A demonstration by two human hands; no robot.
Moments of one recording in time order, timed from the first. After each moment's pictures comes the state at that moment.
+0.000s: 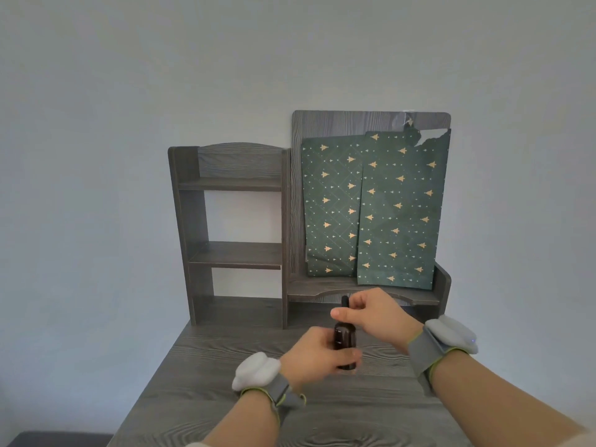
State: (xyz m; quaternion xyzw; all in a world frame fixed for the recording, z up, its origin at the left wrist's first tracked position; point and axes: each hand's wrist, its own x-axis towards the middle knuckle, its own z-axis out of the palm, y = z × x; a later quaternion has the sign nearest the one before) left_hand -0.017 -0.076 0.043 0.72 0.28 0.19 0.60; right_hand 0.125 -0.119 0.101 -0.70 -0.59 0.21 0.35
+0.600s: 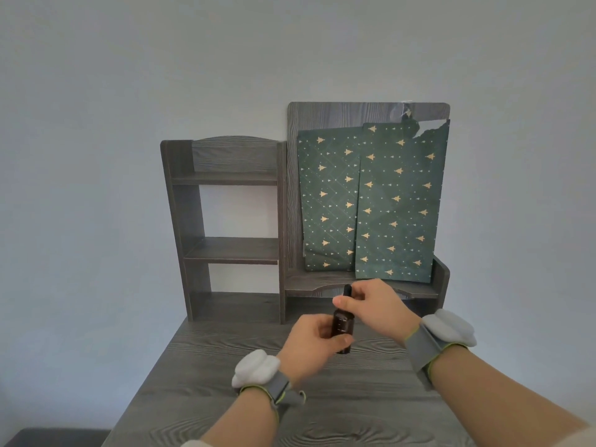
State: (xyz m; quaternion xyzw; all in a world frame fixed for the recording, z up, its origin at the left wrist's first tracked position) left_hand -0.014 -0.072 0.040 0.74 0.31 0.29 0.52; right_hand 0.126 -0.118 0.100 -0.71 -0.60 0.15 0.35
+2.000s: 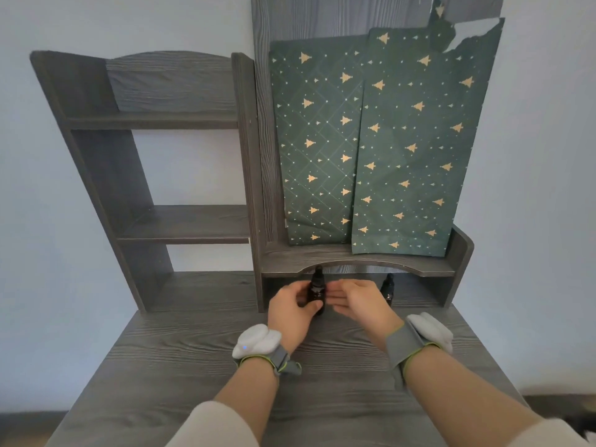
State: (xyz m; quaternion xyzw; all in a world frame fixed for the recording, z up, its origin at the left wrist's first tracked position) left_hand 0.042 0.028 -0.020 0.74 0.44 0.35 0.37; right_hand 0.164 -0.025 0.008 -0.65 -0.31 0.43 0.54
